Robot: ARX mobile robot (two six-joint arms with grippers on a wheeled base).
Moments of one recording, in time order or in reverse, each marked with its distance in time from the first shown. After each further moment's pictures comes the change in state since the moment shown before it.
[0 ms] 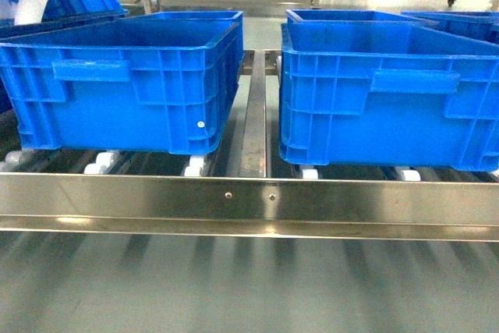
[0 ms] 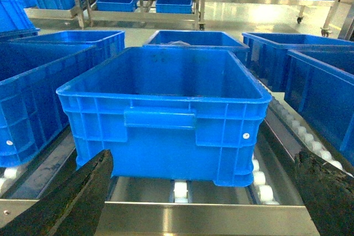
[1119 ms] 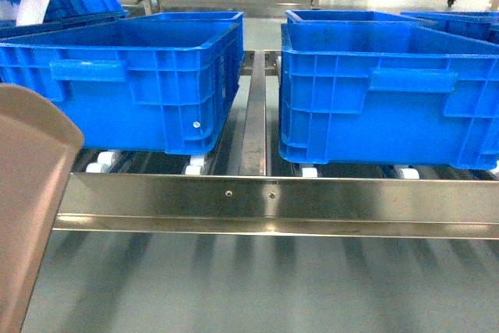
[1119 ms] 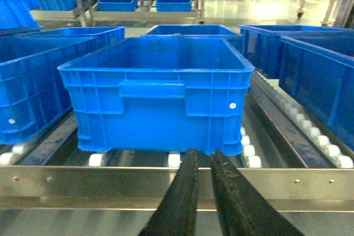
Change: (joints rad) left arm -0.229 -0.807 -1.056 -0.055 -0.082 1.087; right arm -0.096 -0.244 -0.176 -0.062 -0.094 0.005
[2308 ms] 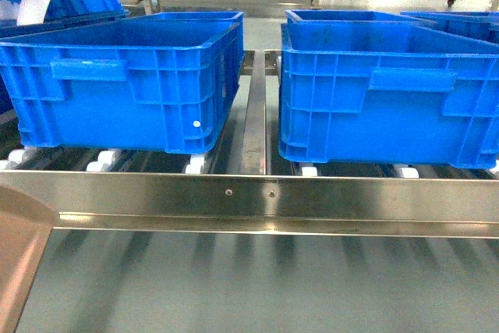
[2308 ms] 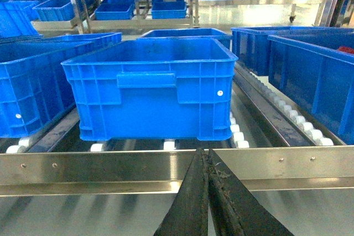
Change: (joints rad) left arm 0.002 -0.657 -0.270 -0.401 -0.004 0.000; right arm -0.087 -0.571 -0.109 -0.442 -0.088 0.009
